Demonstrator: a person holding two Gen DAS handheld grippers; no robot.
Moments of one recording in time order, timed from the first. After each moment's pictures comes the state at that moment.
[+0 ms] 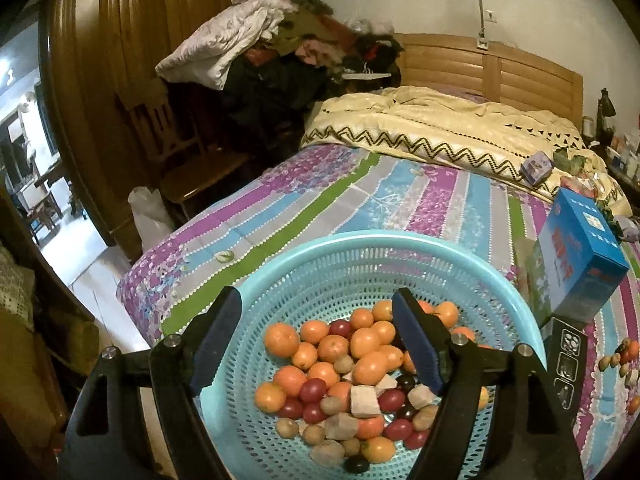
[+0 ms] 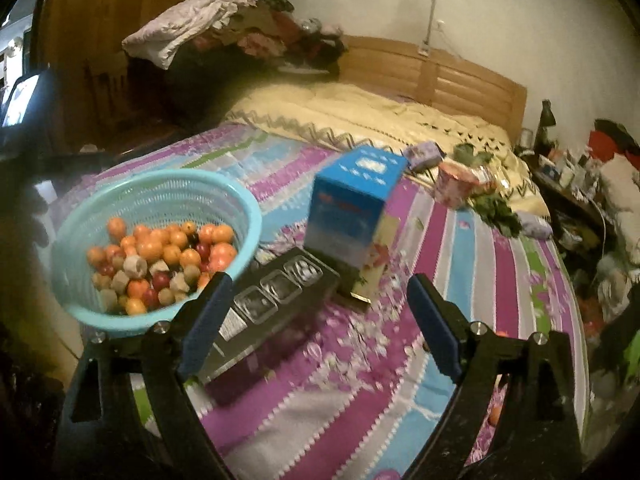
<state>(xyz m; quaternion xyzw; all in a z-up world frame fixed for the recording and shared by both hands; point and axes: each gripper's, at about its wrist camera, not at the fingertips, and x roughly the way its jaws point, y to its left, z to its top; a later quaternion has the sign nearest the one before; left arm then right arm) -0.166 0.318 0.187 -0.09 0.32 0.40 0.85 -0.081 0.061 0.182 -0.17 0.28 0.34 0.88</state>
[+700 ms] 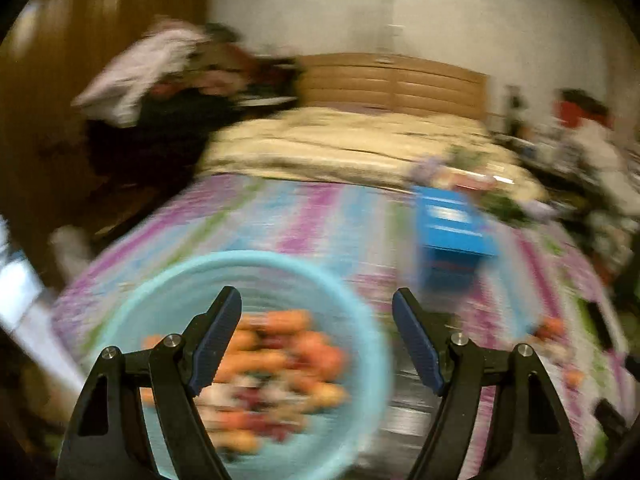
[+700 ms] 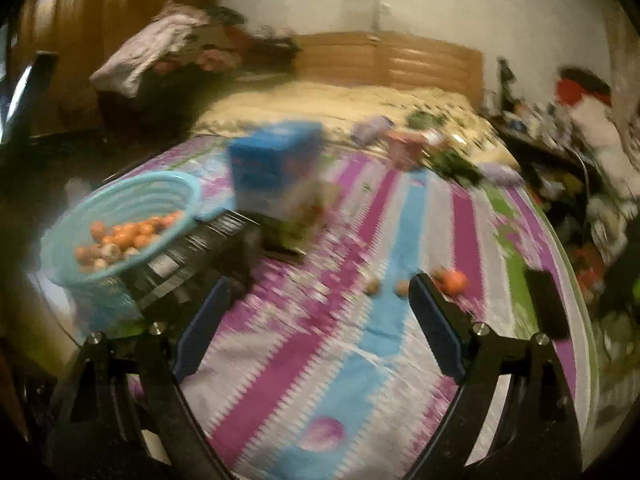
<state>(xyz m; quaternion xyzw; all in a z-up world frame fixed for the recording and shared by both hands) -0.114 0.184 0.210 -0.08 0.29 0.22 0.93 -0.062 -0.079 0.155 -0.09 0.30 0.30 0.90</state>
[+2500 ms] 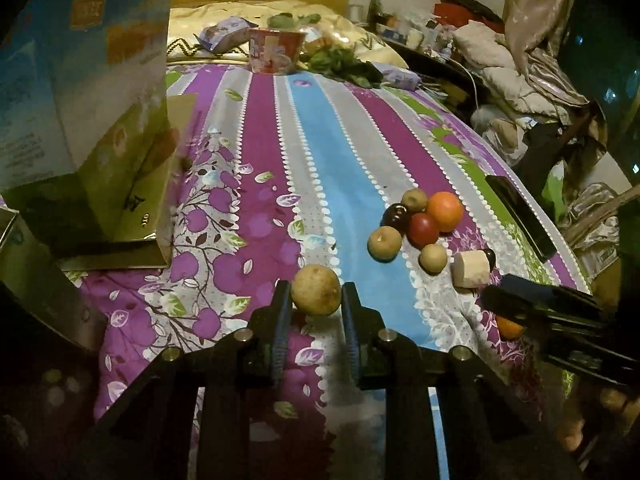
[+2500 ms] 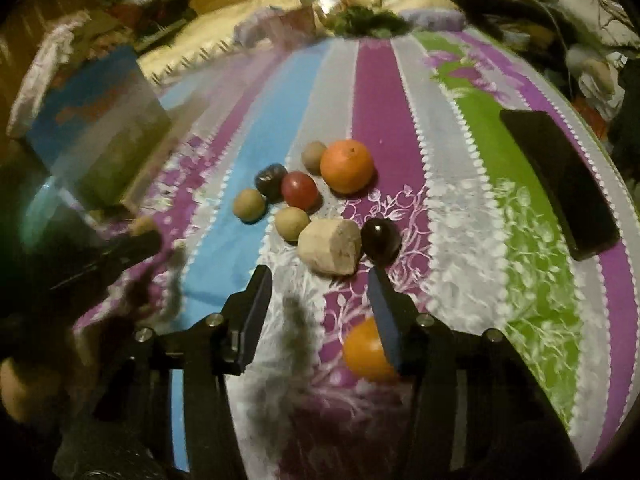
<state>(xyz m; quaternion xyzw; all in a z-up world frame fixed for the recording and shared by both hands) 0.063 0.018 0.019 -0.12 0.43 -0.02 0.89 0.102 -0.149 0.025 0.00 0.48 0.22 0.85</state>
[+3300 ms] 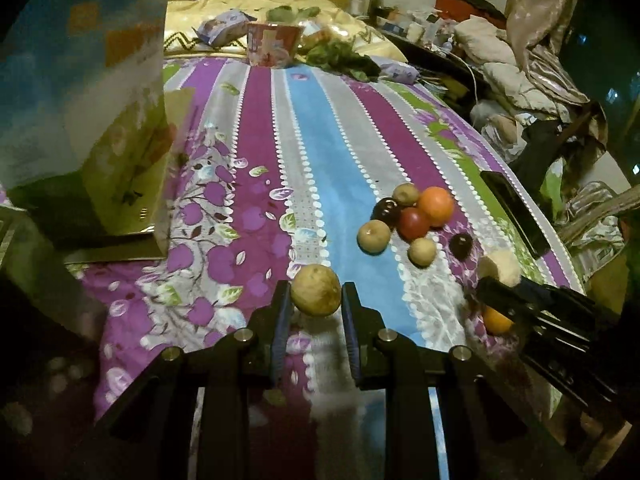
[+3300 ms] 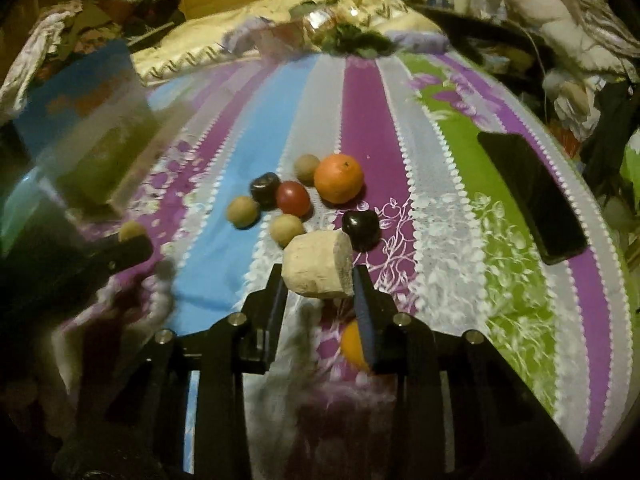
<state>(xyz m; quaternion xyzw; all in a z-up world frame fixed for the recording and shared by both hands) 0.055 0.012 0.031 -0.12 0.44 -0.02 0.89 0.069 -0.145 0.047 -0.04 0.44 0.18 0.88</state>
